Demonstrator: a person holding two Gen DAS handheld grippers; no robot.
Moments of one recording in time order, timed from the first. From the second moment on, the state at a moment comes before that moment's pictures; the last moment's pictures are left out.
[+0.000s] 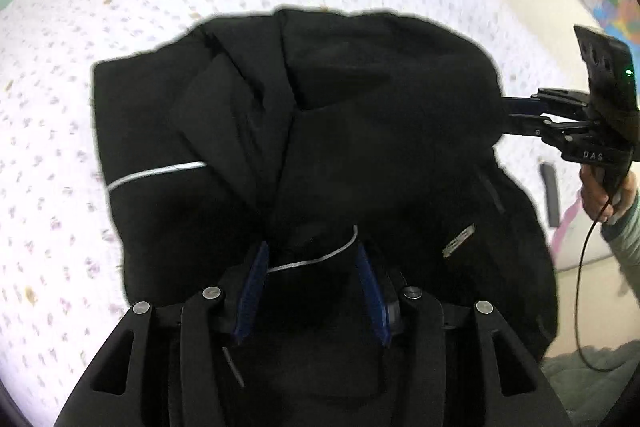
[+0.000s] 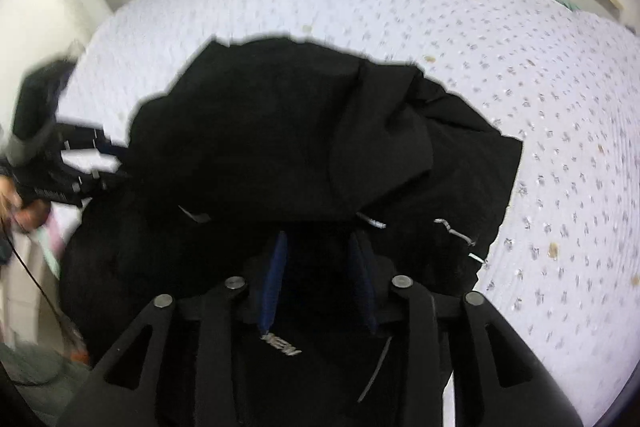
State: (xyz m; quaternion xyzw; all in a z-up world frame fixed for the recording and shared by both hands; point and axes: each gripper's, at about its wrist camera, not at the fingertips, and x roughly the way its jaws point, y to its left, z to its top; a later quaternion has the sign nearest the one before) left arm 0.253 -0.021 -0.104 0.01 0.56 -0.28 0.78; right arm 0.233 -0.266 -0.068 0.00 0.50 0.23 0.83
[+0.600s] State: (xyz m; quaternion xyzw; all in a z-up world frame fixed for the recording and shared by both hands) left arm 0.325 -0.053 -0.162 -0.15 0.59 -0.31 0.73; right arm 0.297 -0.188 -0.167 0.00 0.59 0.18 0.78
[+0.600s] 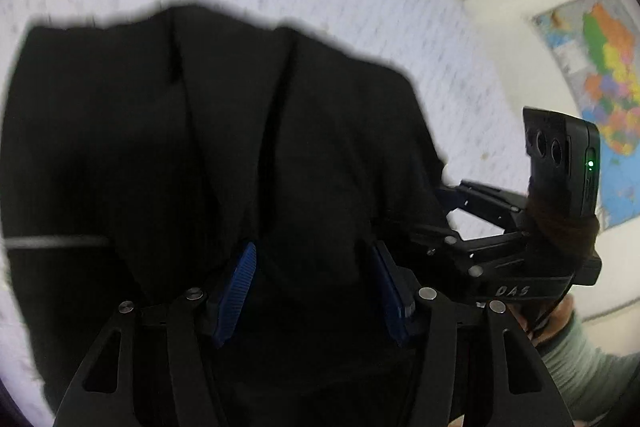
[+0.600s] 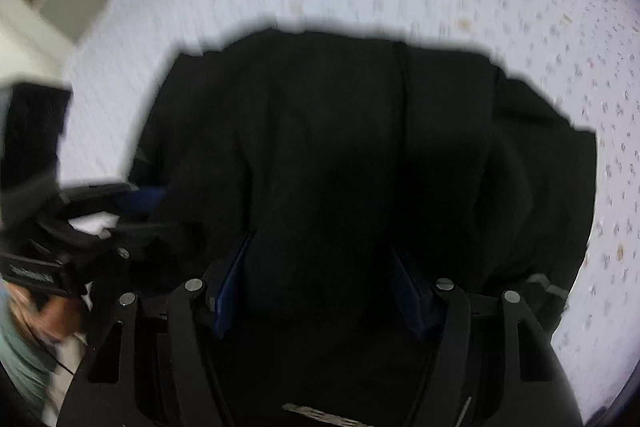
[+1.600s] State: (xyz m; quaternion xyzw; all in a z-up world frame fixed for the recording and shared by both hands) left arm 0.243 0.006 -0.126 -0.14 0.57 -0.26 0.77; right arm 0.243 -0.230 -0.141 0.05 0.58 0.23 0.78
